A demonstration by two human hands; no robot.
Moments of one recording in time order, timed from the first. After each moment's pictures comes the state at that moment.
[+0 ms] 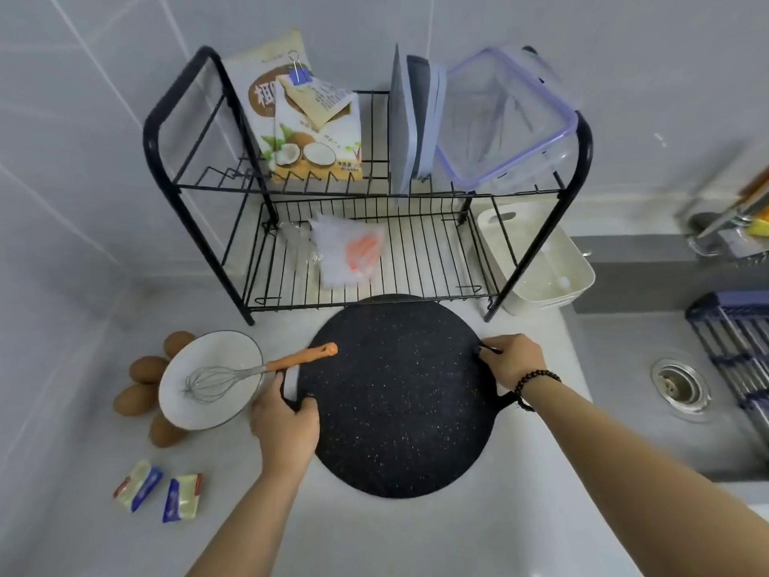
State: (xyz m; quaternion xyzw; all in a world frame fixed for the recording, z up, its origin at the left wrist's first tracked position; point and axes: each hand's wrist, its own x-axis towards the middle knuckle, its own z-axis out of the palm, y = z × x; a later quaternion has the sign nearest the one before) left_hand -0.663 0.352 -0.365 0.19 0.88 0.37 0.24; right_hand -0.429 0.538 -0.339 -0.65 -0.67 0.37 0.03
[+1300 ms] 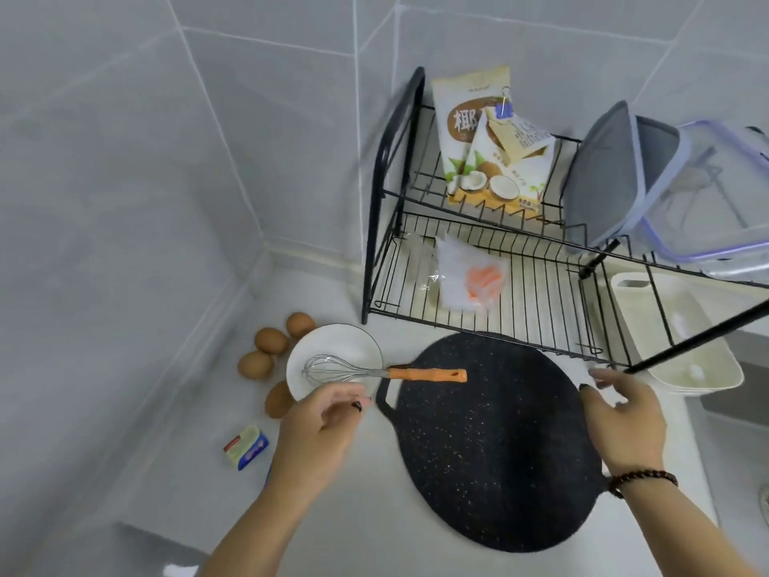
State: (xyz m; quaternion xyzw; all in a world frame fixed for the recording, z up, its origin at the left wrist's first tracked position) left_hand -0.729 0.277 -0.284 0.21 0.78 0.49 0.32; right_hand -0.494 0.492 -0.295 -0.66 -0.64 0.30 0.27
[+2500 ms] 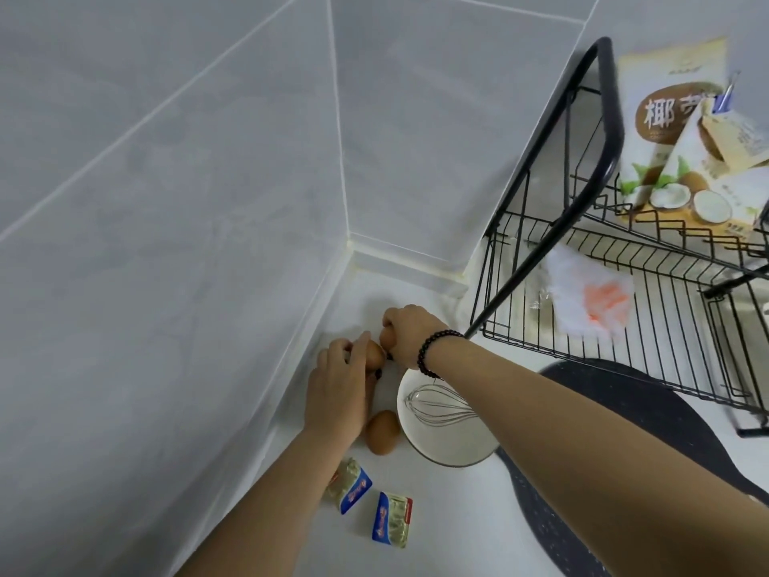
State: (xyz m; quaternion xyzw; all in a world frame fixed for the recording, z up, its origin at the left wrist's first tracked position) left_hand -0.899 0.278 -0.387 0.40 0.90 0.14 0.11; right_hand -0.864 0.428 -0.338 -0.29 -0.91 0.24 -0.19
